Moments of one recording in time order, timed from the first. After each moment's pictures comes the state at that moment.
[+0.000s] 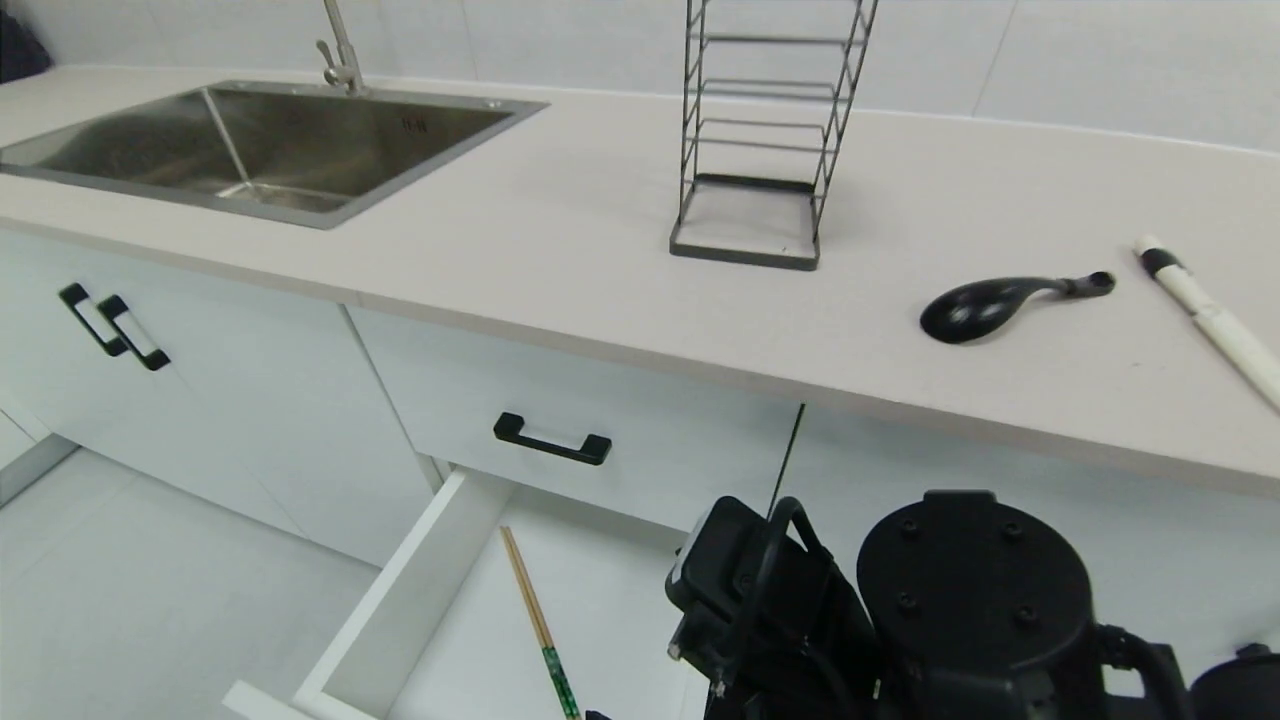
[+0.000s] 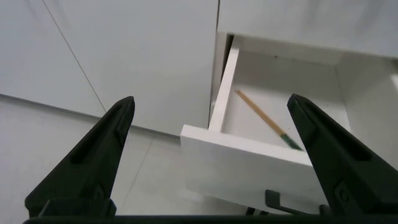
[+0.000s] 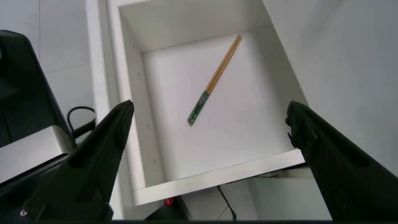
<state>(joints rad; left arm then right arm) 0.00 0.00 0.00 0.00 -0.07 0.01 1.14 1.71 -0.69 -0.53 -0.14 -0.06</state>
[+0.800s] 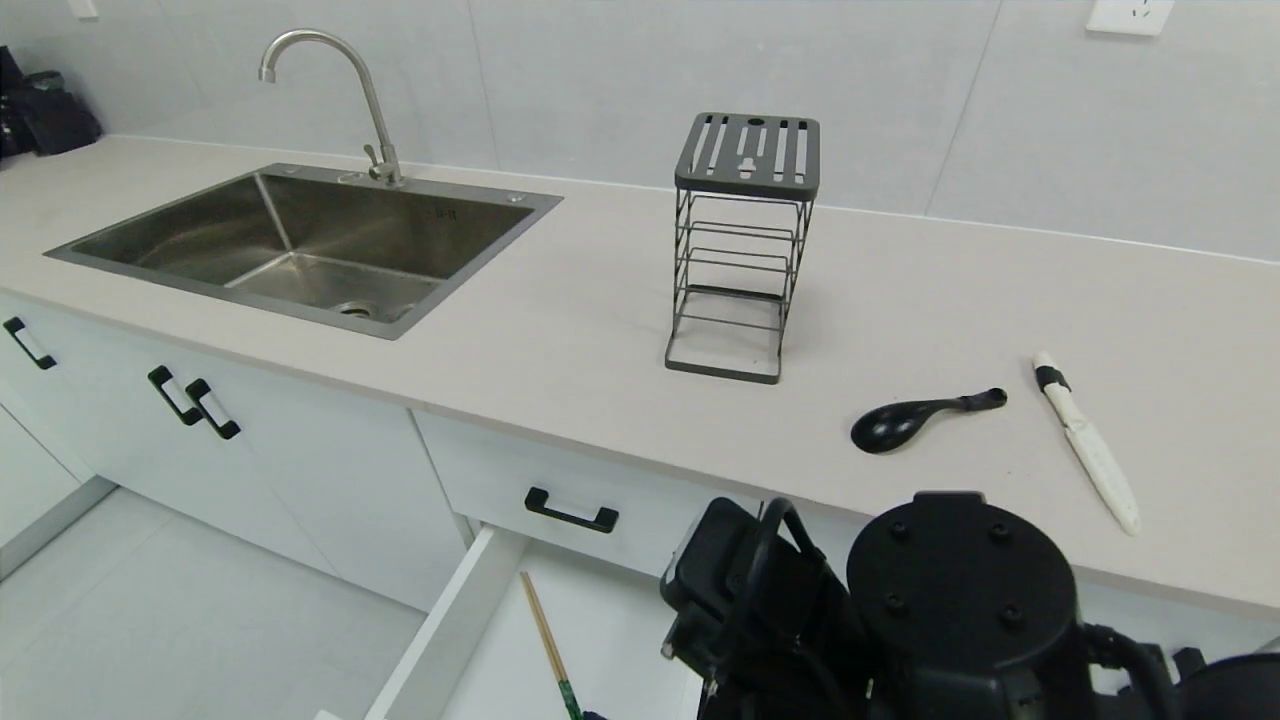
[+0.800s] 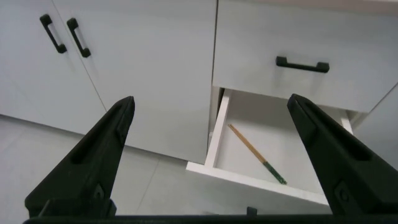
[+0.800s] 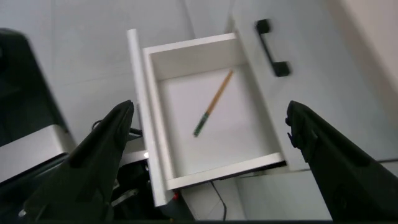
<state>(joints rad) 0.00 0.00 0.00 0.00 -0.07 0.01 1.14 1.72 -0.70 -0.53 -0.14 -0.06</state>
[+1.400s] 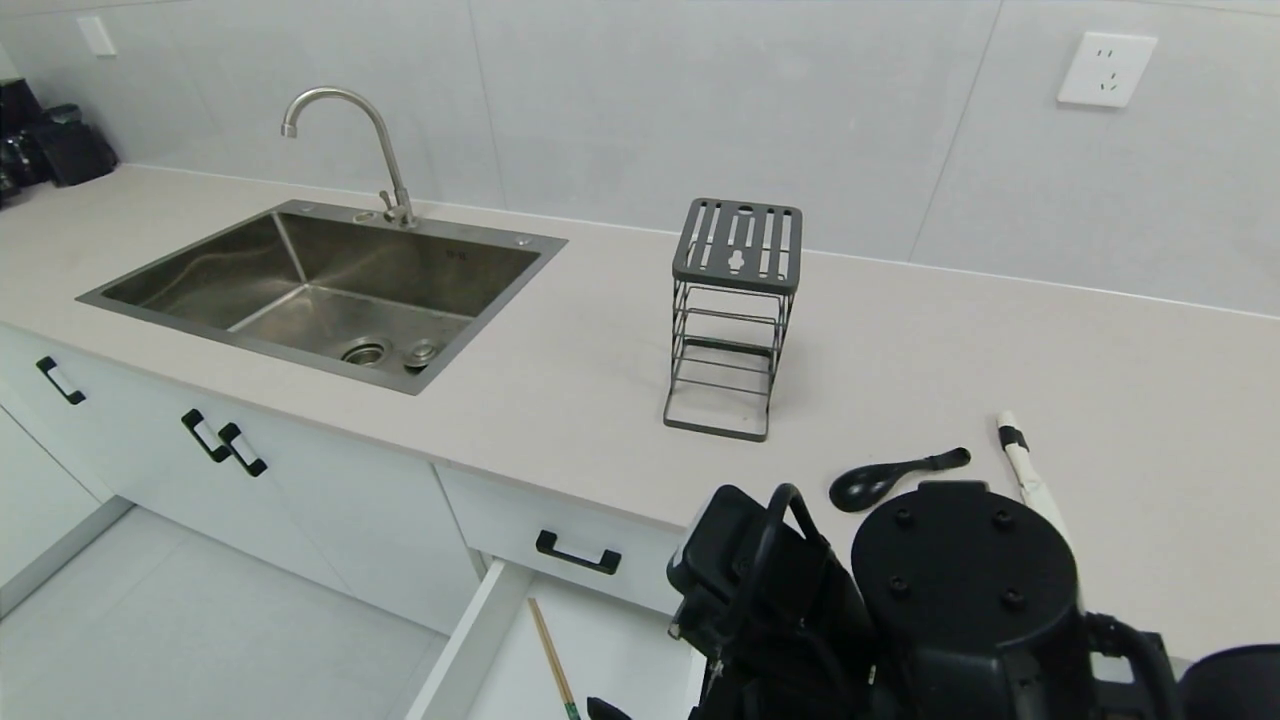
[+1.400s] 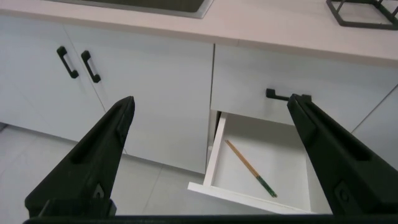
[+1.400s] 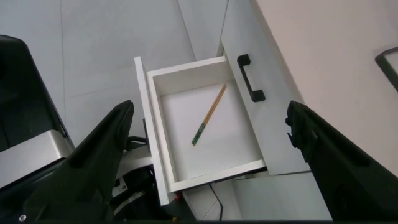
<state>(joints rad) 0.00 0.00 0.00 0.00 -0.07 0.01 1.12 1.72 -0.70 -0.53 -0.13 -0.05</state>
